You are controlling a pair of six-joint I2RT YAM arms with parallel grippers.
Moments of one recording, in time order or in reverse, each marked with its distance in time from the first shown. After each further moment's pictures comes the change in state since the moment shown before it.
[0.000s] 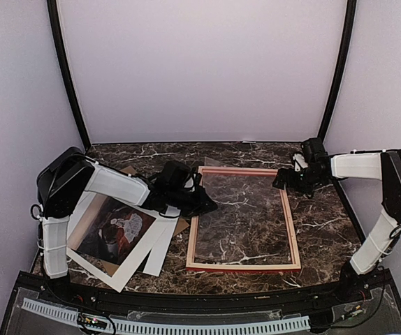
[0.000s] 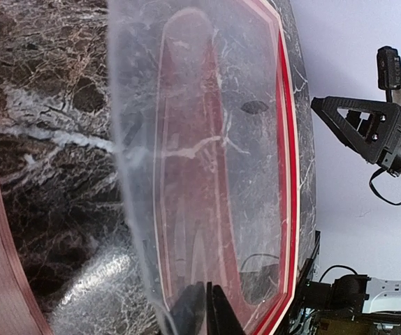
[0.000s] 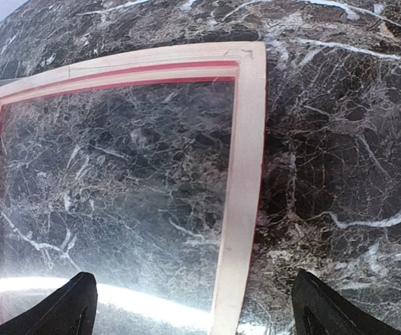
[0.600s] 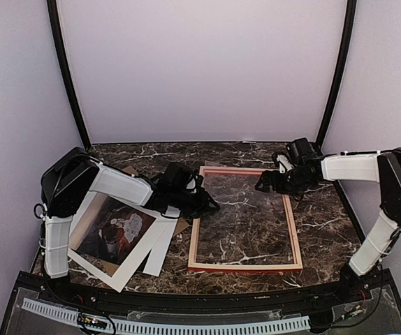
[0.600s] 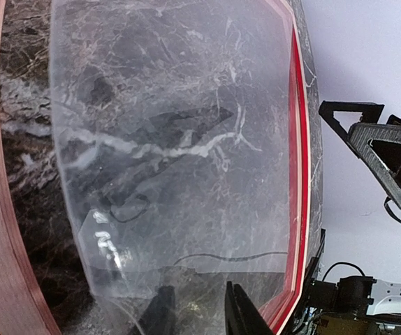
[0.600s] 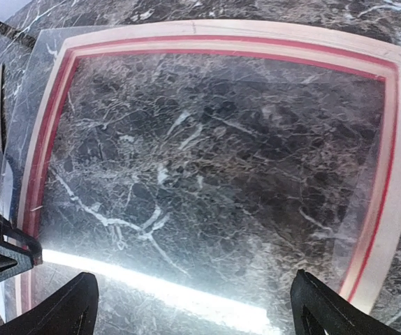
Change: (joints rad) left arm -0.001 0.039 0.030 -0.022 0.010 0.004; right arm 0.137 0.003 0.011 0.024 -0.077 0.026
